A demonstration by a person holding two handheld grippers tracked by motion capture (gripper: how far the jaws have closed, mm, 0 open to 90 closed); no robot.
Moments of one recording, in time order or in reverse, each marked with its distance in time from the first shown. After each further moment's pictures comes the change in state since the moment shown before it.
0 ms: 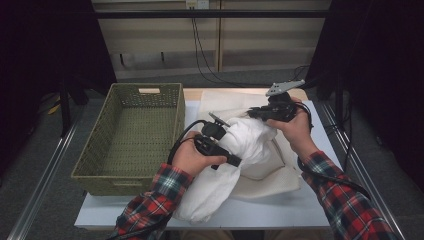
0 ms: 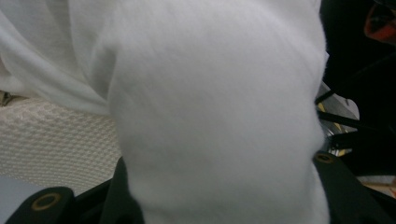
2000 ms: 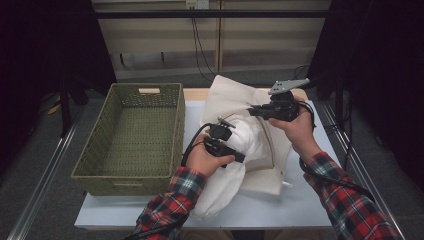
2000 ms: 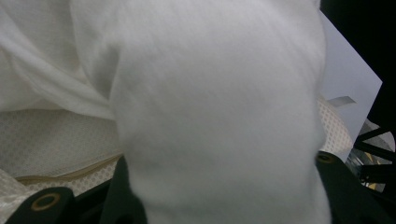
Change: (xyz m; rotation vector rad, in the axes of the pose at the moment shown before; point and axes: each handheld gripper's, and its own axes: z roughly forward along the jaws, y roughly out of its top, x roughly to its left) left arm 0.011 0.002 0.043 -0.043 0.101 -0.073; right arm 0.008 0.008 -0.013 -0.035 0.000 -0.007
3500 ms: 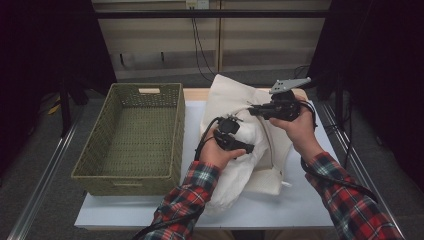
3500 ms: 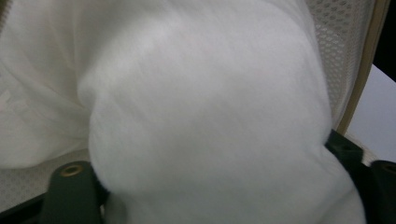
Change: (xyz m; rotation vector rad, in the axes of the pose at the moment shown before) left arm 0.007 0.022 0.028 -0.140 0.089 0.079; right arm 0.003 0.003 -0.004 -0.003 0.006 -0.005
